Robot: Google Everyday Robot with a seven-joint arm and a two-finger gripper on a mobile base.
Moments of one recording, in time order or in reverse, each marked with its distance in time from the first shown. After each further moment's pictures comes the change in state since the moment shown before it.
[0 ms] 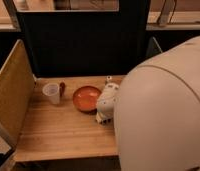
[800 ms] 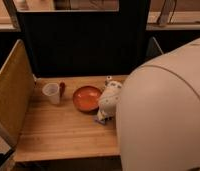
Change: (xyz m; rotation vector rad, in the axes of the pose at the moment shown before) arm -0.005 -0.008 0.000 0.001 -0.012 0.022
